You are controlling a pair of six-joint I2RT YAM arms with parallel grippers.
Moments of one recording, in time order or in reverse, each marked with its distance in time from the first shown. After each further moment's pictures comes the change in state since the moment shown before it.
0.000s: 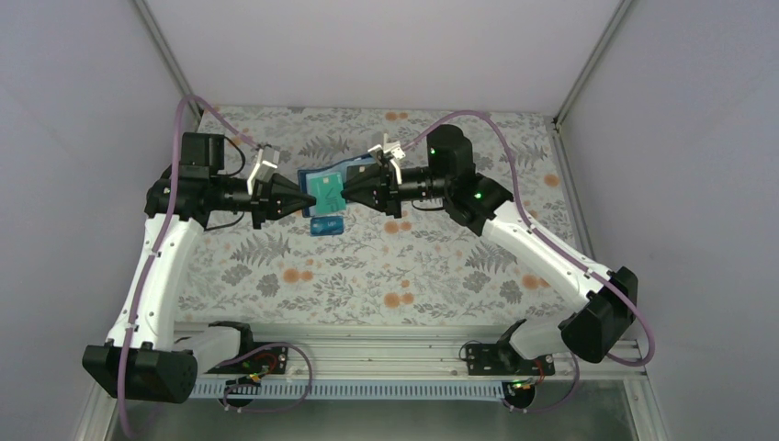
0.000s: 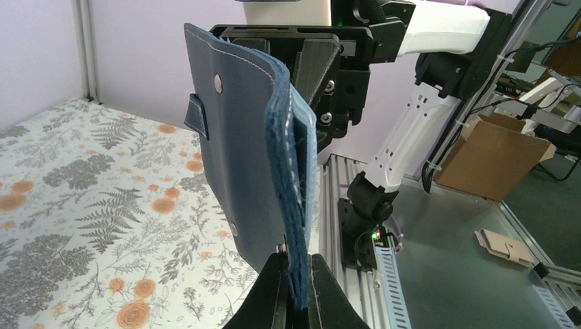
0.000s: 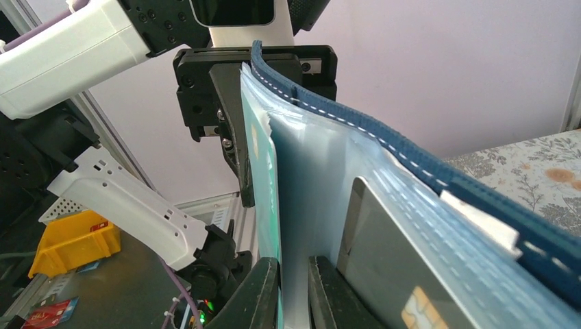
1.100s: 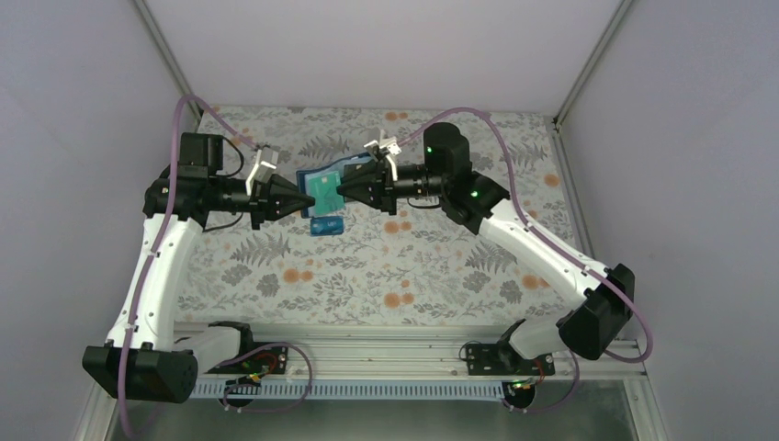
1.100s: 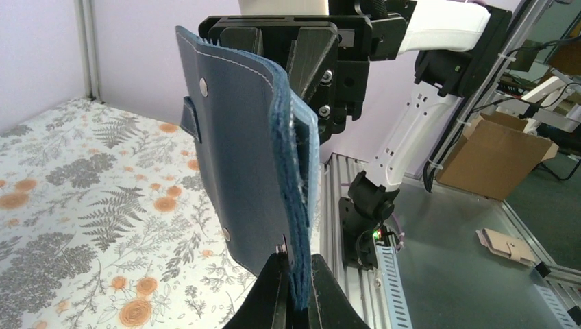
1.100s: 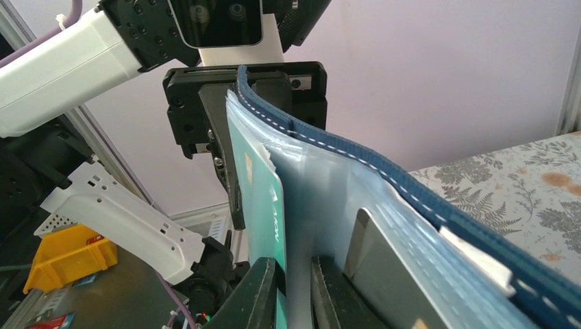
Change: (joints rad) left arm 0.007 0.000 0.008 -0.029 -0.001 0.030; right arm 0.021 0.020 0.026 0.021 0.037 0.038
